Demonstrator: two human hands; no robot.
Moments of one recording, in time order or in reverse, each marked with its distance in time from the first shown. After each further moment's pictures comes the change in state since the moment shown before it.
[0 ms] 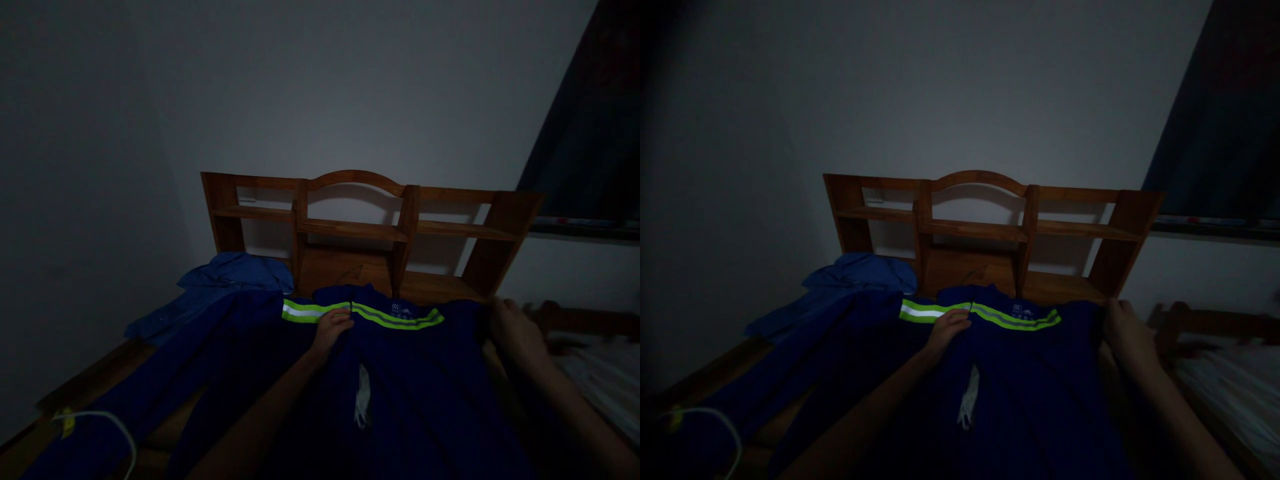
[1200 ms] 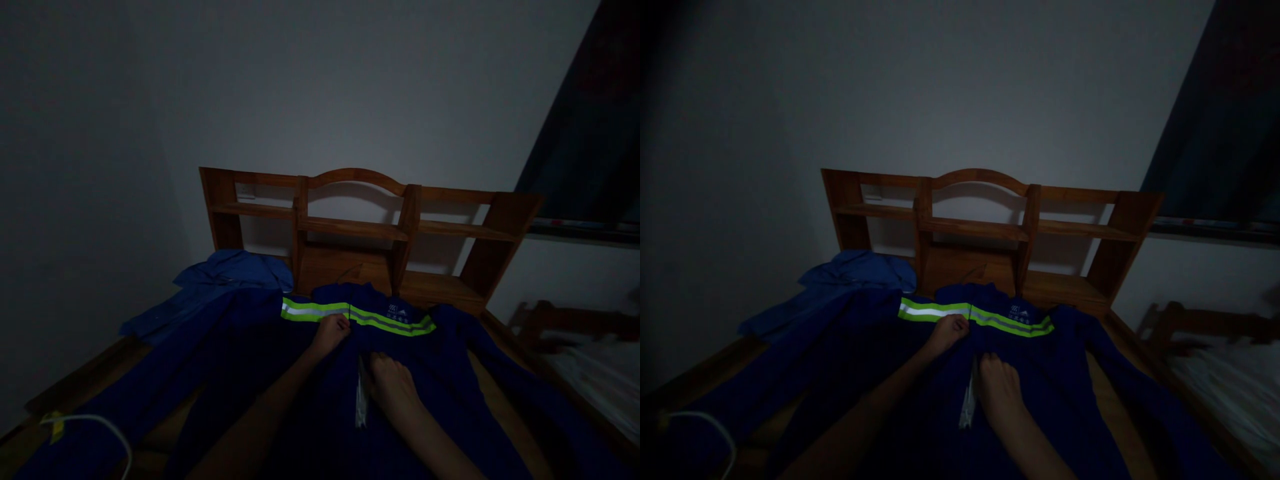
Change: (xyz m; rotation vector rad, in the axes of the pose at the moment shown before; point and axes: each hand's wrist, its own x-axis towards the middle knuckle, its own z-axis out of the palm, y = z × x) left_hand 0.010 -0.015 -0.018 0.661 -0.155 0.226; right_hand -0.112 -0.265 -0.062 0.299 -0.395 -0.308
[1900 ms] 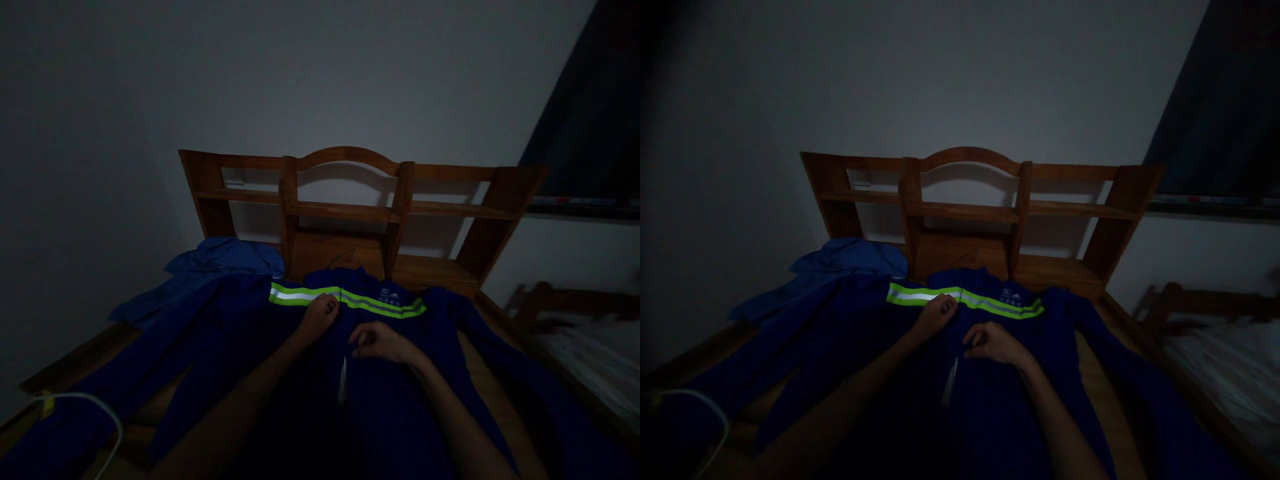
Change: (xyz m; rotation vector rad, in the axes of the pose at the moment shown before) left_hand -0.014 0.040 -0.003 0.332 0.100 0.155; right_hand 0.052 0.076 0.022 0.946 -0.425 -0.299
